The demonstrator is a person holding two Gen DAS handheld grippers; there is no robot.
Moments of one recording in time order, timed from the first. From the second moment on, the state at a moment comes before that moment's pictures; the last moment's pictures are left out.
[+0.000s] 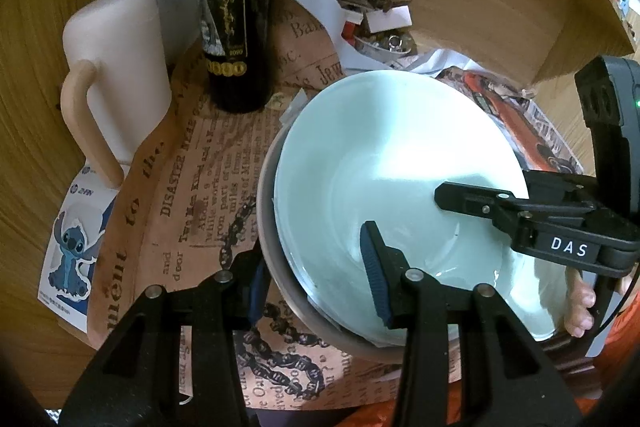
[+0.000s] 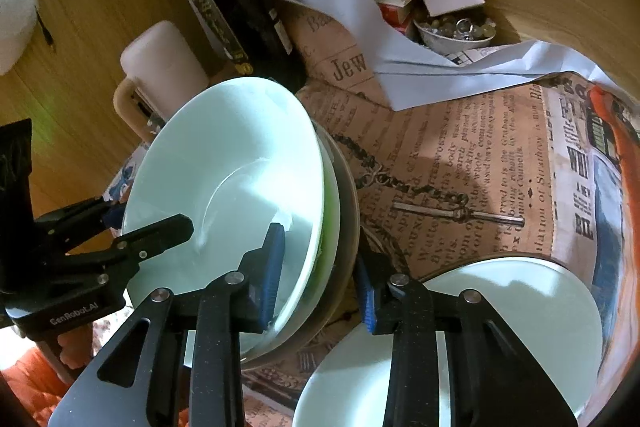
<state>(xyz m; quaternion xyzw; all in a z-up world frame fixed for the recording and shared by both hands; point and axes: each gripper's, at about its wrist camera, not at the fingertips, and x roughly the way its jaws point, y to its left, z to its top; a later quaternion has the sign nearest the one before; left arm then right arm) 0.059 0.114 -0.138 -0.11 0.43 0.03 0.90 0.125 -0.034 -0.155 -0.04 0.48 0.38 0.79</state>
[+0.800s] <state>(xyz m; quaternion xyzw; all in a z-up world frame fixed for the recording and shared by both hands) 0.060 0.067 -0.121 -0.08 0.40 -0.02 0.91 0.113 -0.095 -0.118 -0.01 0.44 0.35 0.83</state>
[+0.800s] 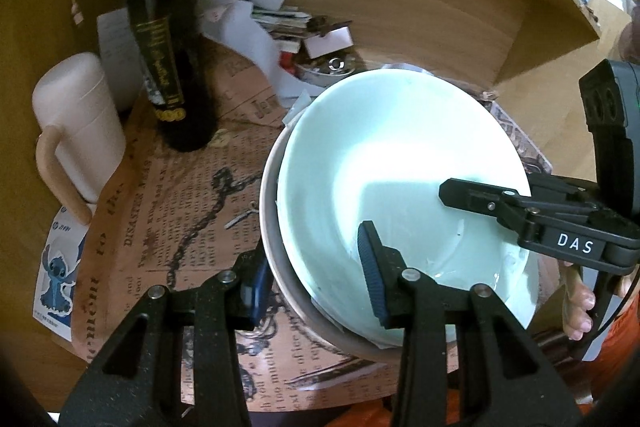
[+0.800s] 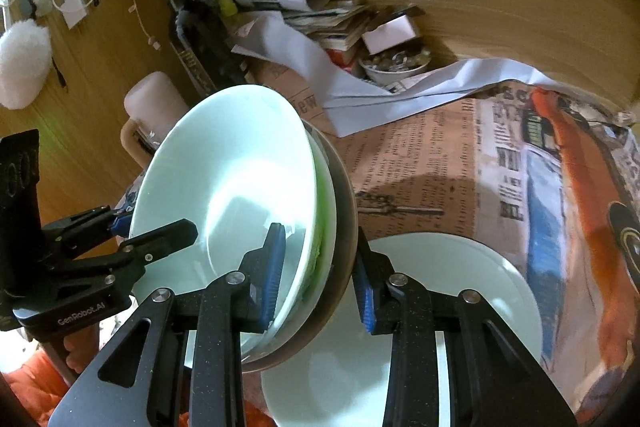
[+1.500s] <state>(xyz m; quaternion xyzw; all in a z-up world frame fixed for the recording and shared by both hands) 0.055 0.007 -0.112 -0.05 0.39 -0.08 0.92 0.088 -0.161 -0.104 0.01 0.43 0.29 0.86</state>
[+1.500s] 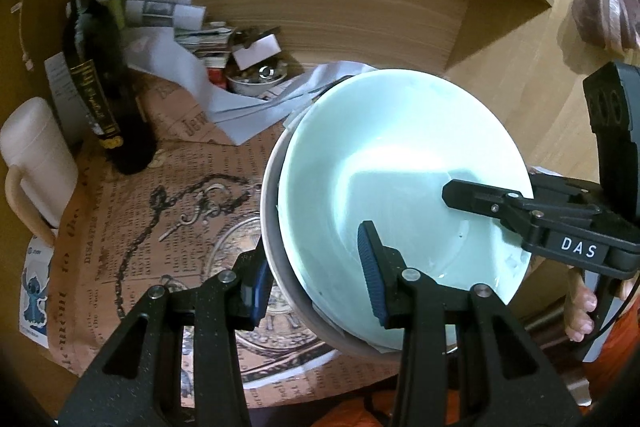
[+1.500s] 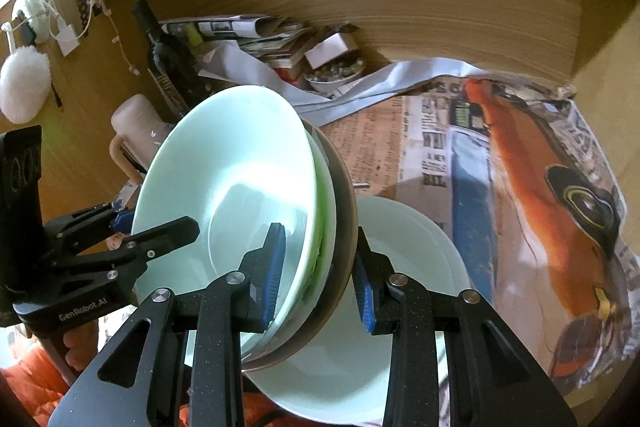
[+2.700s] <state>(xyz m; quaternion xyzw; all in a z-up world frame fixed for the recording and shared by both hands) 0.087 -0.043 -0.151 -0.03 0.44 -0.14 0.89 0.091 -0.214 -0.142 0.05 0.48 0.22 0.85</state>
